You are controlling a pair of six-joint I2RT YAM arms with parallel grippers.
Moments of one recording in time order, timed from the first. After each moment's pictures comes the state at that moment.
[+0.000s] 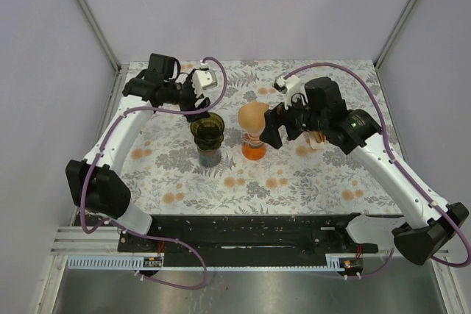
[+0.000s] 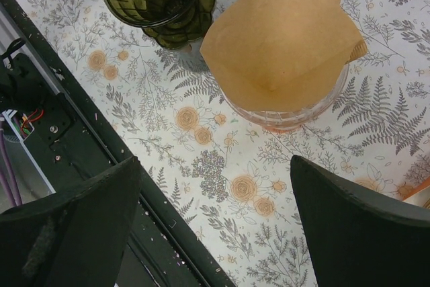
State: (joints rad) left arm -0.24 1.55 1.53 -0.83 0.68 0.78; right arm 0.60 1.22 1.37 -0.73 -0.33 0.04
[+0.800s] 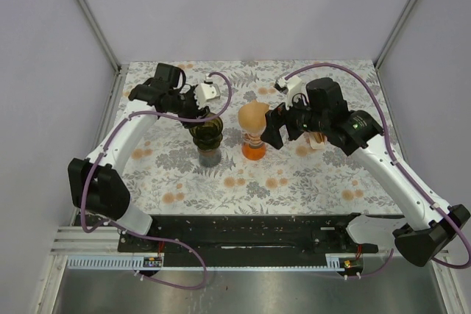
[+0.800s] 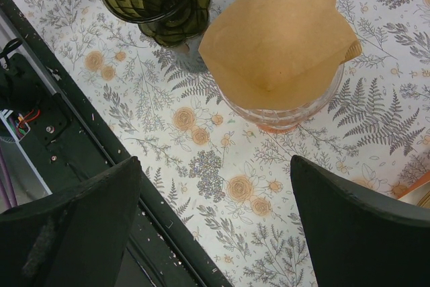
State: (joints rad) left arm -0.28 1.54 1.43 -0.84 0.53 0.84; right arm 0.60 1.21 1.36 -0.73 -0.32 0.03
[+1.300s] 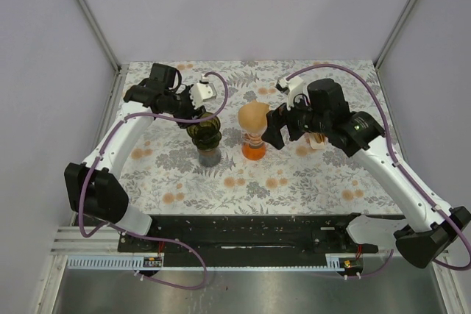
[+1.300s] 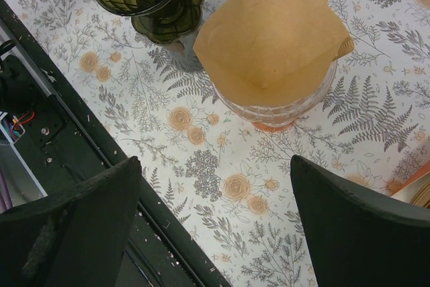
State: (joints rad) left arm -0.26 1.50 1.43 -0.86 0.48 0.85; right arm 0.60 1.20 1.35 -0.73 -0.31 0.03
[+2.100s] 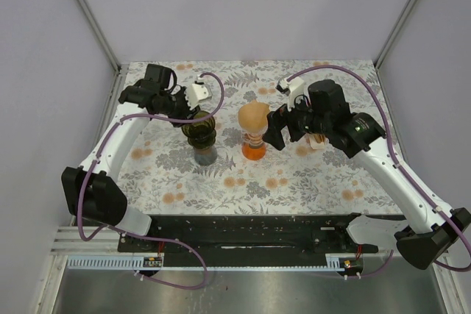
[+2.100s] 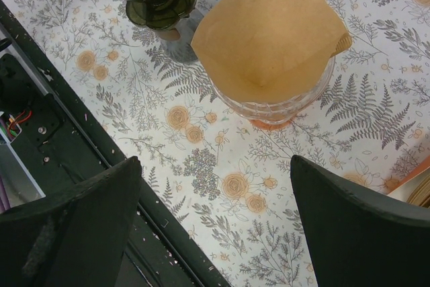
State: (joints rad) left arm -0.23 1.48 1.41 -0.90 0.46 0.86; right arm 0.60 1.19 1.34 -0.73 -0.30 0.02
